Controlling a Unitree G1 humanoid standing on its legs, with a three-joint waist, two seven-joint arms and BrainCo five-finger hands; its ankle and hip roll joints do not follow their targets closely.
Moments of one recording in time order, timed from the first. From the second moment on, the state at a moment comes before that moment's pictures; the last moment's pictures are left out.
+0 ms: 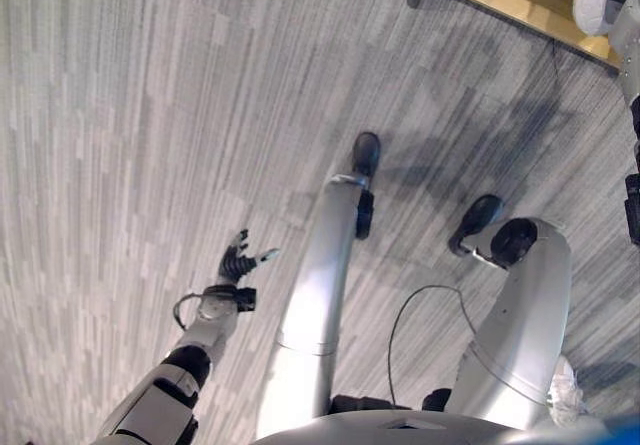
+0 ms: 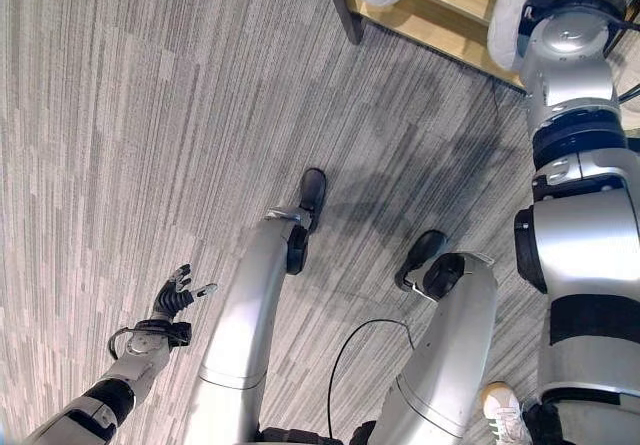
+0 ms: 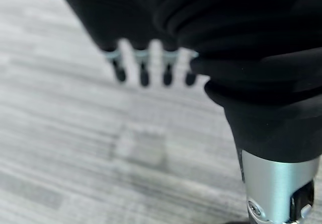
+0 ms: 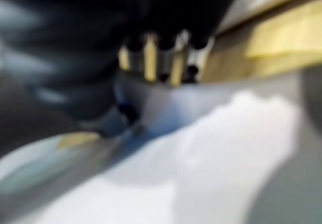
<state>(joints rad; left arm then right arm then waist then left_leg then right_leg) -0.25 0.45 -0.44 0.91 -0.56 -0.31 0.20 -1.50 -0.72 0.37 1.12 0.39 -0.07 -0.64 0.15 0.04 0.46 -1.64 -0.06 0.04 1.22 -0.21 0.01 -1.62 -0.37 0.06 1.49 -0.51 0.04</state>
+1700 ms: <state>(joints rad) -0.24 0.44 -0.57 0.83 -0.52 -0.30 0.19 -1.52 -0.59 0.11 1.00 0.49 -0.14 -0.95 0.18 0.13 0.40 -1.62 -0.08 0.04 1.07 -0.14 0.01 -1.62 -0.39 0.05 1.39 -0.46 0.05</state>
